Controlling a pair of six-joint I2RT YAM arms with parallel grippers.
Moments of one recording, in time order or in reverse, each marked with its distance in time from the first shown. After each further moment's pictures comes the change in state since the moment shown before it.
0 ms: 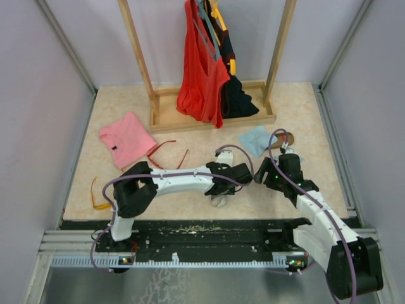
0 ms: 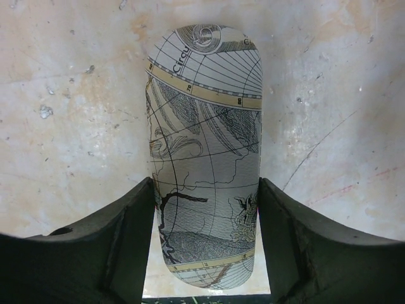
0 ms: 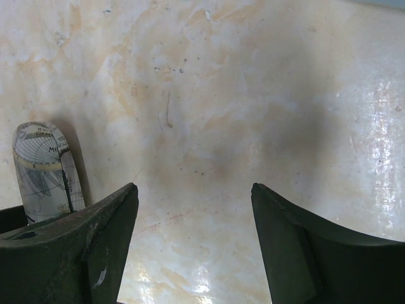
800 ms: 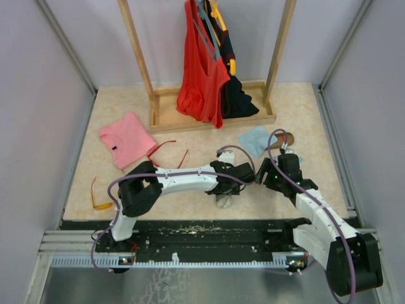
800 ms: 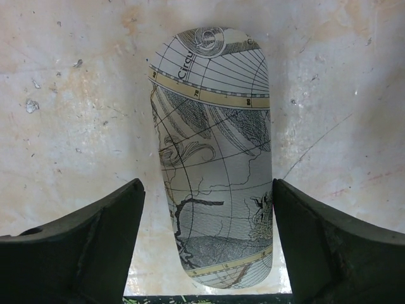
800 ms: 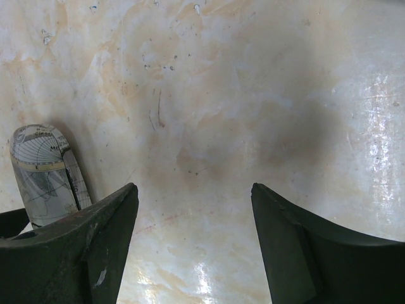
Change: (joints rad) left arm -0.003 0.015 0.031 -0.027 0.021 -0.025; right arm 0.000 0.013 0.001 0.000 0.005 0.003
